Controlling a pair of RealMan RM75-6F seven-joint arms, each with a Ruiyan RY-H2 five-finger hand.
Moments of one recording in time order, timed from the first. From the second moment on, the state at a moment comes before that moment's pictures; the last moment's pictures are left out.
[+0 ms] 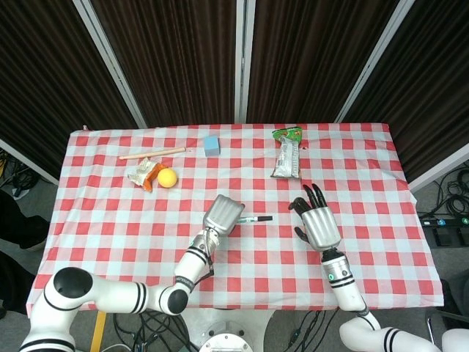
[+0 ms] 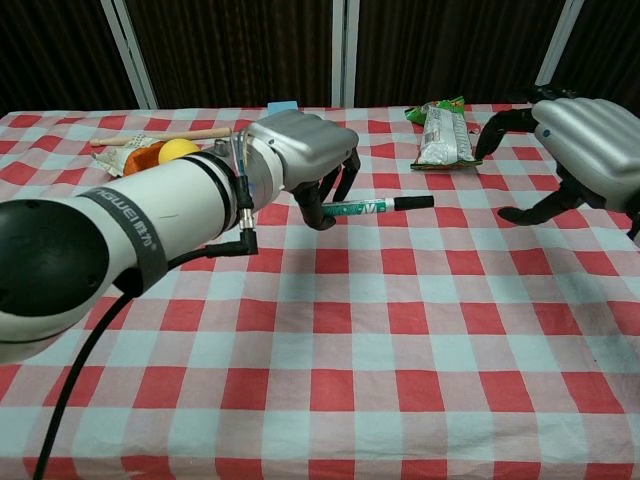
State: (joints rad) left arm -1.10 -1.91 -0.25 -1.40 0.66 1.06 0.95; right arm 0.43 -1.72 0.21 -1.28 -1.53 1.26 -0.29
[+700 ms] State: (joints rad) left arm -1.13 -1.92 -0.26 -1.38 0.65 1.06 0.96; right arm 0.54 -1.84 0.19 -1.20 -1.48 1.21 -0.39
